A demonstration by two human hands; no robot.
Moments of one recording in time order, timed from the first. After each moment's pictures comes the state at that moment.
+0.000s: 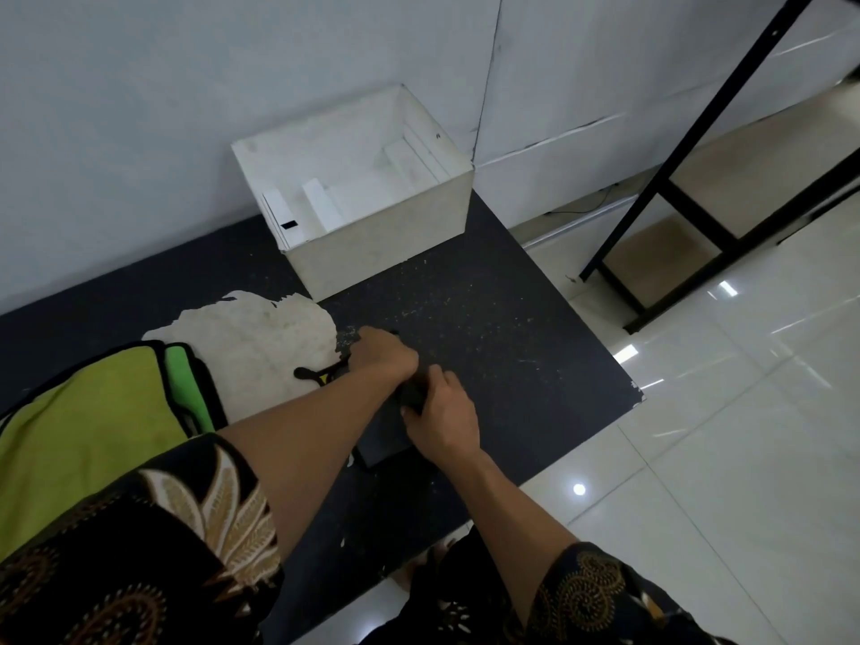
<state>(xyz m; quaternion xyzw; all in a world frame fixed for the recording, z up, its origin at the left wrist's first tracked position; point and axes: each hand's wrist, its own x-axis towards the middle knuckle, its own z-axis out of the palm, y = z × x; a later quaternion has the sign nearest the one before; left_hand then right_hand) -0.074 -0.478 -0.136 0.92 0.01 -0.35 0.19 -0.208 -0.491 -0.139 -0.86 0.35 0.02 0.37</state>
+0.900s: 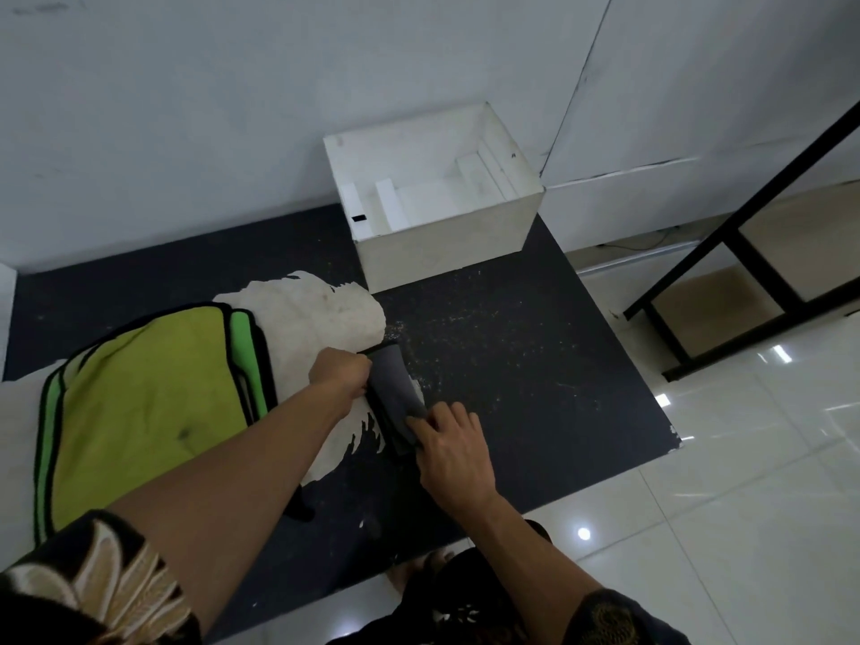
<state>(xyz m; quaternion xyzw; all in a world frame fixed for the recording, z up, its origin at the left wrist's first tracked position) -0.052 -0.369 -0.135 0.80 0.22 -0.29 0.47 -0.233 -0.458 -0.149 -0.98 0.10 -0.03 0.14</state>
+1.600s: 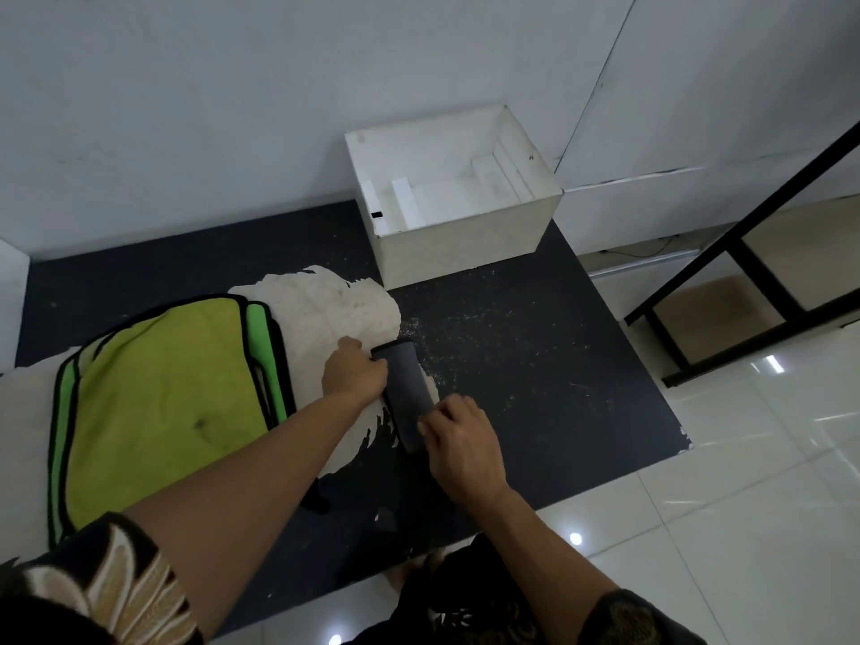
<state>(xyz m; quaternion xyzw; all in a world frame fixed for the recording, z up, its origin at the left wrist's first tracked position) -0.067 -0.354 -0.121 0.92 0.03 -0.24 0.32 -0.225 -0.453 -0.140 -0.97 0.10 -0.05 0.21</state>
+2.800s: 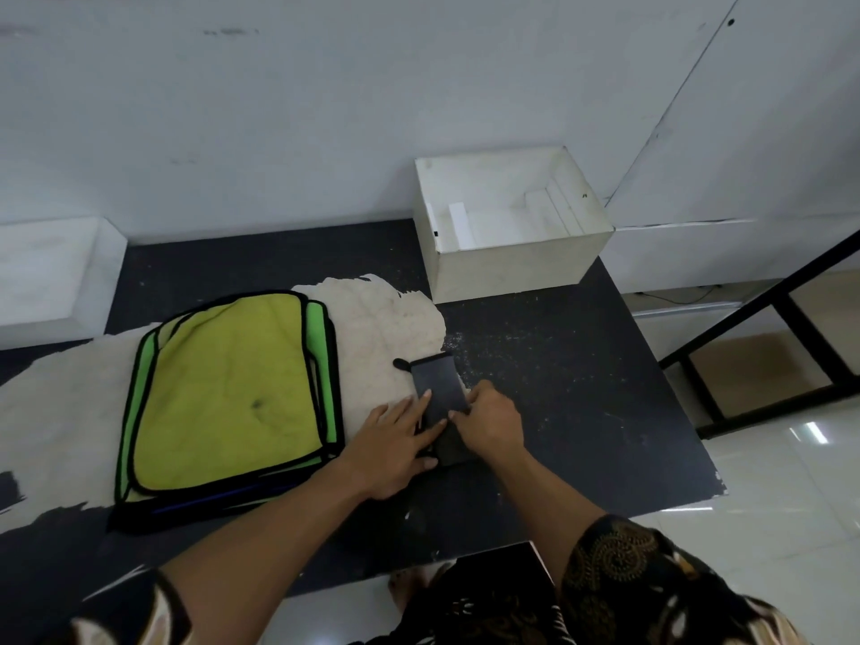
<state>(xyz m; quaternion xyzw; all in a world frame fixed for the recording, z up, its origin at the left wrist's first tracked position) -0.130 -0.282 -0.142 0.86 -0.46 -0.21 -0.03 -0.172 -0.456 -0.124 -0.89 0.31 0.12 0.30</state>
